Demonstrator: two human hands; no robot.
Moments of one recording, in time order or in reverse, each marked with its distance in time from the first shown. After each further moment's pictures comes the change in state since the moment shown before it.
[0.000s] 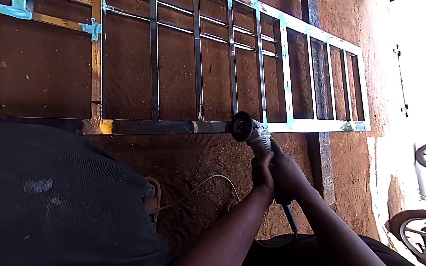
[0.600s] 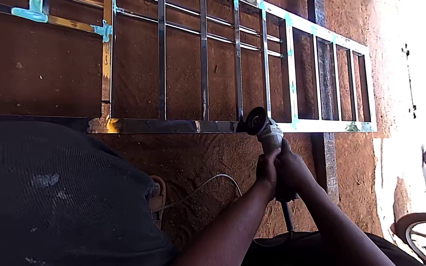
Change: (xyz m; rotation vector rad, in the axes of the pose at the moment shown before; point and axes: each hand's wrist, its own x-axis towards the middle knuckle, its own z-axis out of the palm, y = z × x) left_hand 0.011 0.011 -0.003 0.035 -0.099 -0.034; right_hand 0.000 -0.013 -0.007 -0.012 0.008 0.097
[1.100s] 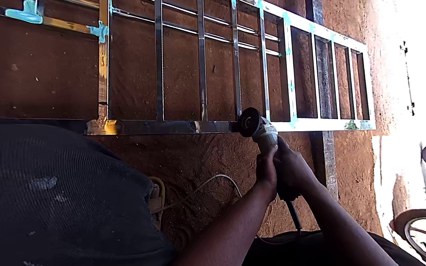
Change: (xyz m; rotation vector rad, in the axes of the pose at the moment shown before) left_hand -0.002 -0.001 0.003 -0.051 0.010 0.023; right_hand 0.007 0.010 -0.002 0.000 0.006 -0.083
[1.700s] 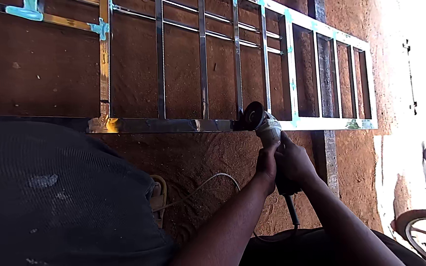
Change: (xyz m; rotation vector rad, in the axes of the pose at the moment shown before) left_hand 0.005 0.014 -0.004 0.077 -0.074 -0.023; right_hand 0.003 -0.009 -0.005 0.046 0.046 0.056
